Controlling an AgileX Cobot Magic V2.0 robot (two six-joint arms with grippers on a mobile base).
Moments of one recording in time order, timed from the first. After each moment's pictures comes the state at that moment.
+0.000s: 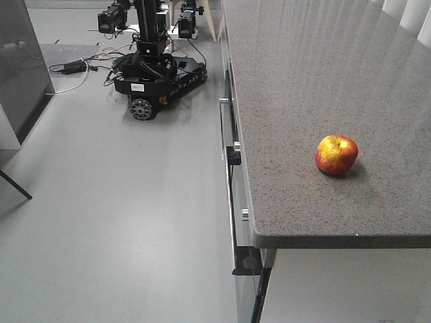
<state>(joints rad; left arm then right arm) 0.08 -0.01 0.02 0.34 0.12 -0.32 0.09 -0.01 0.03 -0.07 0.01 0.06</state>
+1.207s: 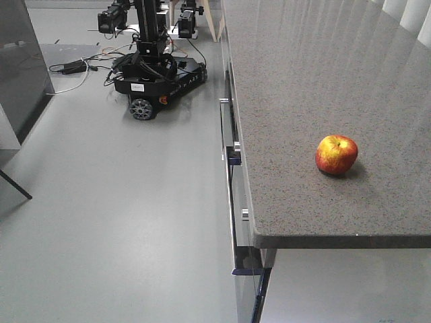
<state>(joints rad) 0.08 -0.01 0.02 0.34 0.12 -0.32 0.09 -0.01 0.03 0.01 -0.04 0.15</state>
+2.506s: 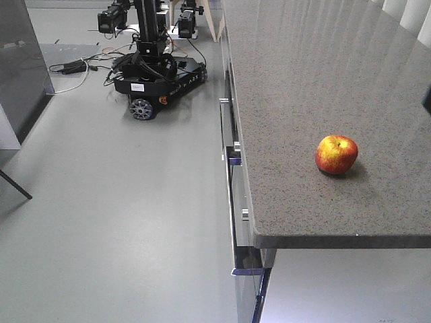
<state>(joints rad) 0.08 -0.01 0.02 0.34 0.12 -0.32 0.09 0.72 -0.89 0.23 0.44 -0.16</state>
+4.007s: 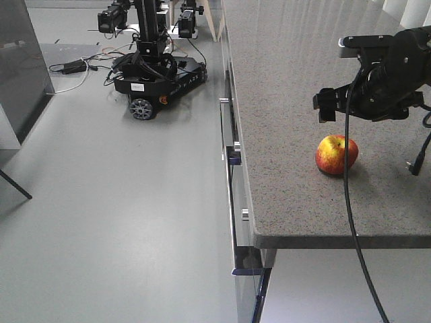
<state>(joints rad) 0.08 -0.01 0.02 0.34 0.12 -0.32 0.09 1.86 -1.64 -0.14 0.82 0.18</state>
